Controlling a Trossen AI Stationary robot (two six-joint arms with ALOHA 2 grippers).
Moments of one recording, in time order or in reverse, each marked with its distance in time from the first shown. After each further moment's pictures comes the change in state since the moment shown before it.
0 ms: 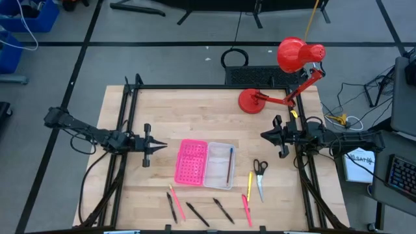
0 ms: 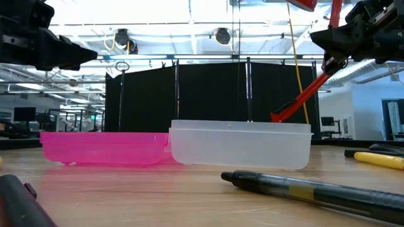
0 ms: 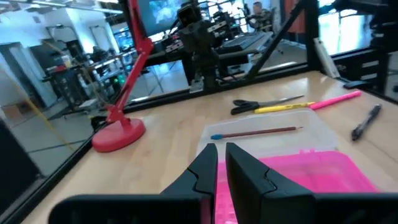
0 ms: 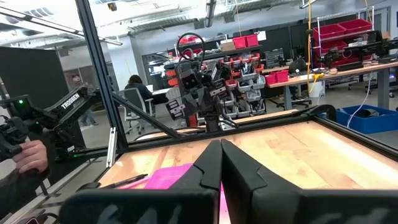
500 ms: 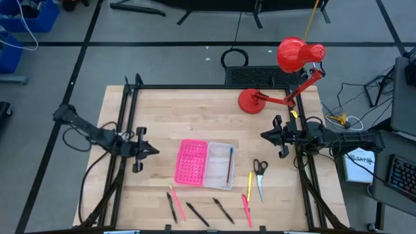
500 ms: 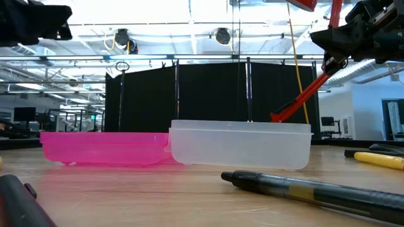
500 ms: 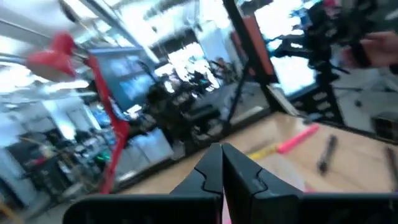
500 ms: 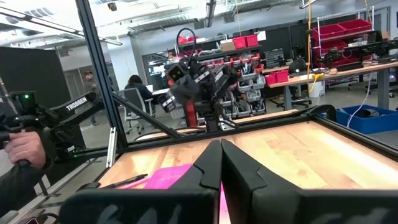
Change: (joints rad) left arm -0.141 -0.165 0.001 0.045 0.044 0.282; right arm 0.000 0.000 0.000 0.000 0.000 0.000
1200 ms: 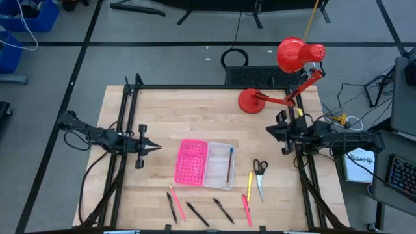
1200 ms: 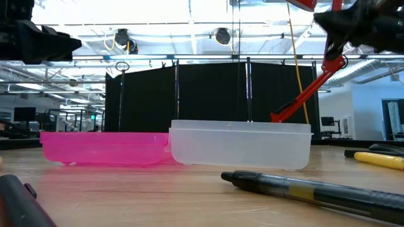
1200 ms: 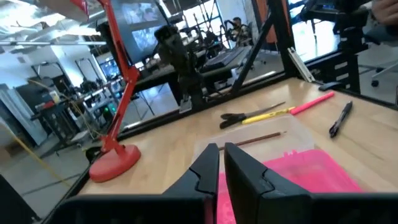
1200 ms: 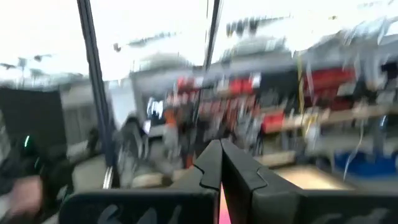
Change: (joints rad) left arm 0.073 -0.148 0.000 -0.303 -0.042 -0.168; right arm 0.000 0.000 0.001 0.230 0.052 -0.026
